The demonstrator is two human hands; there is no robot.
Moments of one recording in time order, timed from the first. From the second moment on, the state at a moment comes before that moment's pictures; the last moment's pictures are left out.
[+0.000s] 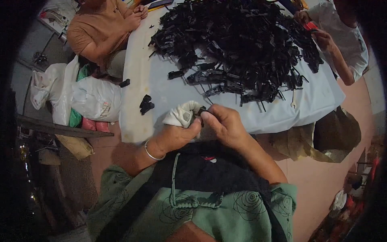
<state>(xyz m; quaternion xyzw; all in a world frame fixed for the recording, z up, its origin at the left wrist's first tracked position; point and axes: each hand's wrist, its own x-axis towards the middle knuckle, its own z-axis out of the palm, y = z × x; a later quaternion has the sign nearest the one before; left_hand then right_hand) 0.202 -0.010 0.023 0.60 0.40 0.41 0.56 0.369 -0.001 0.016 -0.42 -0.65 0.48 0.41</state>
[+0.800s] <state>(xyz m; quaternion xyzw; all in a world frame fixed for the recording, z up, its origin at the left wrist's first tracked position) 0.206 -0.017 0.024 0.80 0.46 0.34 0.17 0.354 -0.011 0.002 -0.44 -0.64 0.48 0.40</state>
